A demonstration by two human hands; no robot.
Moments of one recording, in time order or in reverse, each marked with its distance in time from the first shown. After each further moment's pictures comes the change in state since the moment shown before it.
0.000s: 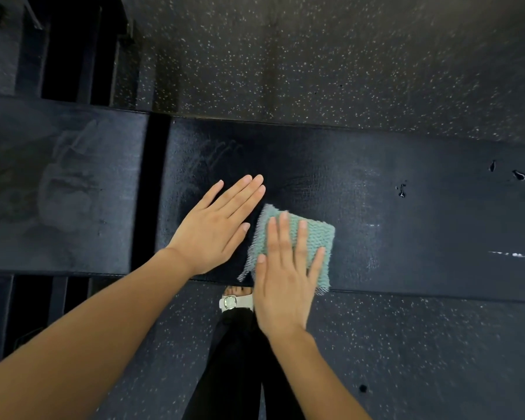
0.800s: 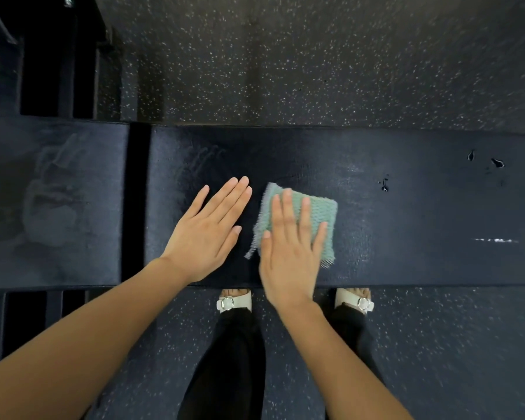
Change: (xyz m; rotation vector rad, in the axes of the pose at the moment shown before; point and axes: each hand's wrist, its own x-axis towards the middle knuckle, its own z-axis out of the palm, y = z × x) left_hand 0.004 0.009 -0.003 0.022 -0.009 -0.045; right_hand 0.038 0.019 -0.010 -0.005 0.009 0.020
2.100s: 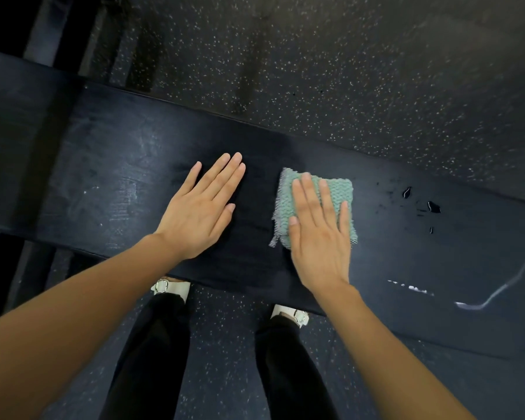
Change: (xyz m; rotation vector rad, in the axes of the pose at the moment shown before) left_hand 0.089 0.116 0.015 -0.010 0.077 -0.247; right_hand 0.075 0.196 -0.059 -0.063 -0.069 -0.346
